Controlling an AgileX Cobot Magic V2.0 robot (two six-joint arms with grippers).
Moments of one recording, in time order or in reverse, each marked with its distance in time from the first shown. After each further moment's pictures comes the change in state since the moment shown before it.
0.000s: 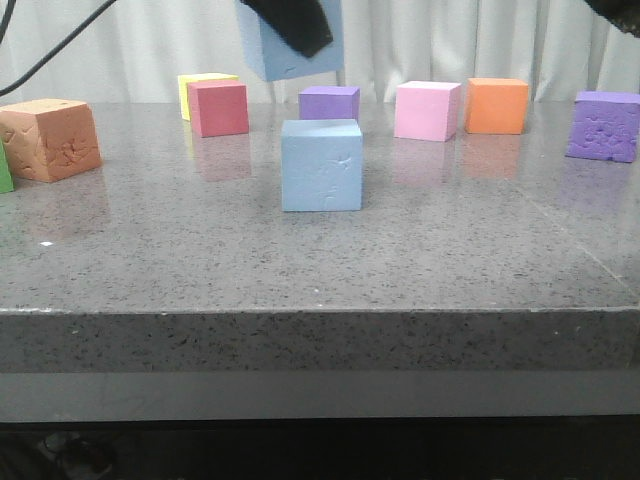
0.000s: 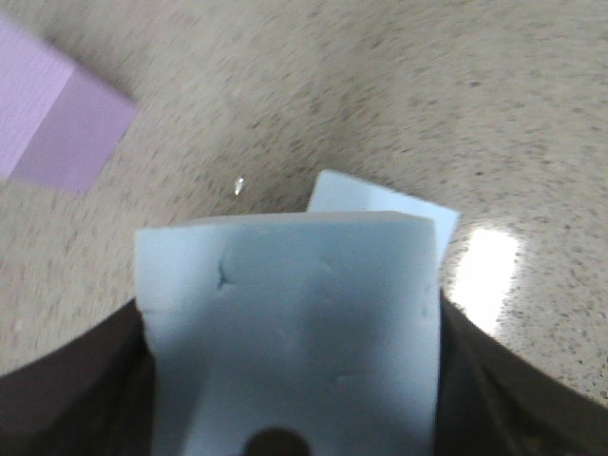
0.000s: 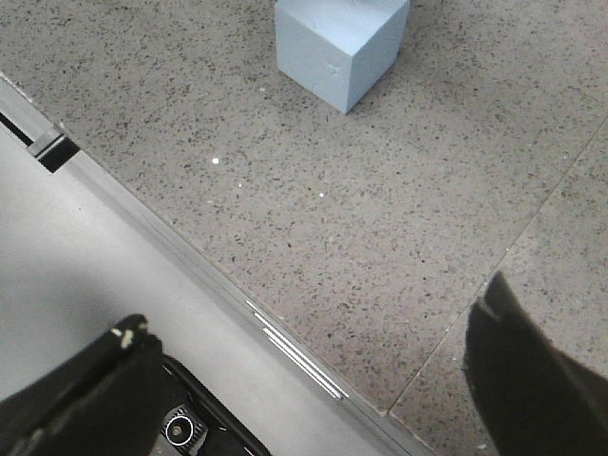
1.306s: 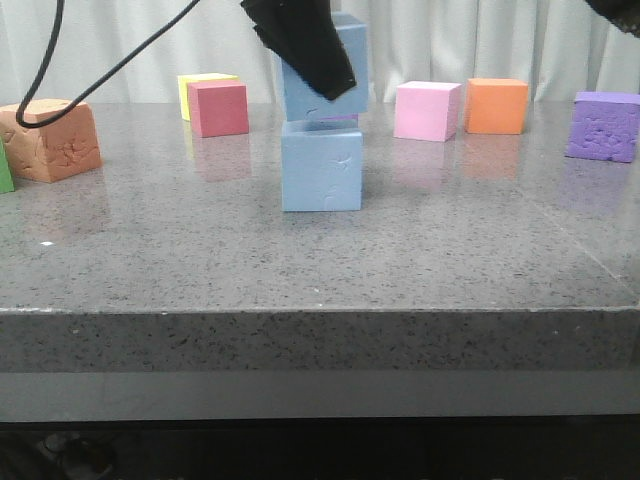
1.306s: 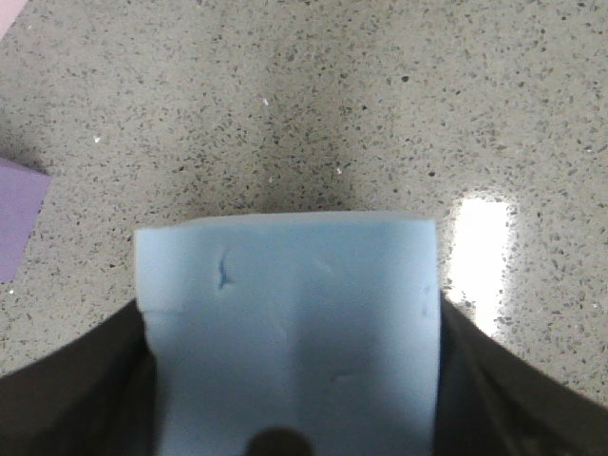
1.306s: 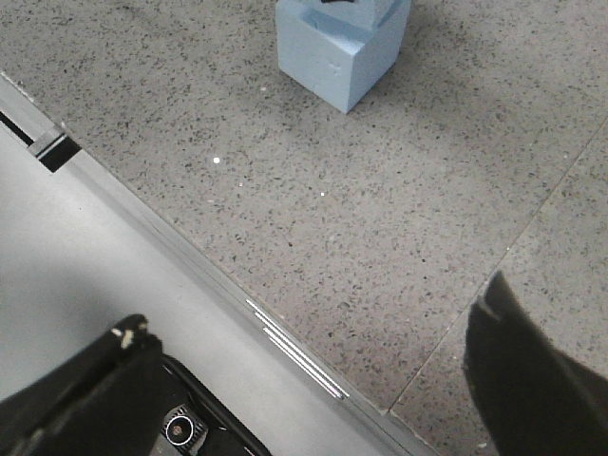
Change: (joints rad) left arm -0.023 0.058 0.003 -0.044 0.000 0.145; right arm 0.000 0.000 0.000 0.000 0.001 0.000
